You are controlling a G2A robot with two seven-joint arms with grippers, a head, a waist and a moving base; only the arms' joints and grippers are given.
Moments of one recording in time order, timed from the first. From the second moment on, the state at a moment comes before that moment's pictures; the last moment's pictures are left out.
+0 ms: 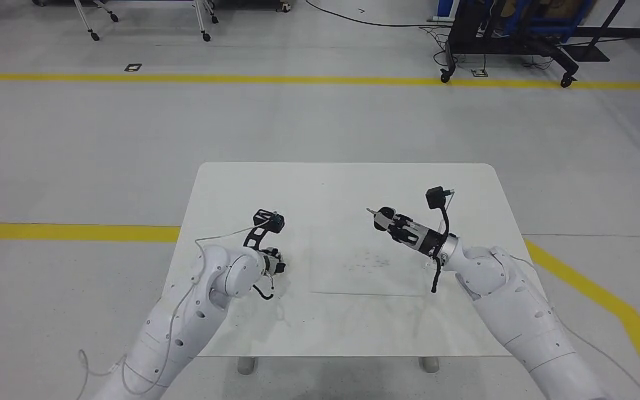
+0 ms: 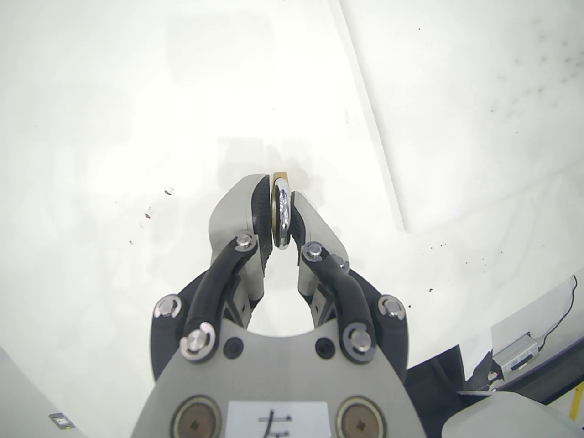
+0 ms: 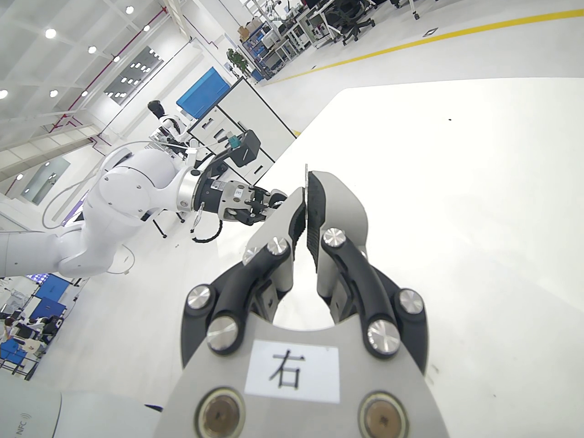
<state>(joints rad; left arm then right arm) 1.12 -1.15 -0.95 -1.57 0.95 0.13 -1.07 -1.22 -1.05 1.14 -1.28 -0.21 -0.72 0.38</state>
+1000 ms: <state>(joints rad) 1.14 -1.16 -0.97 -1.60 0.98 0.13 -1.09 -1.22 -1.05 1.14 -1.28 -0.21 -0.72 0.38</state>
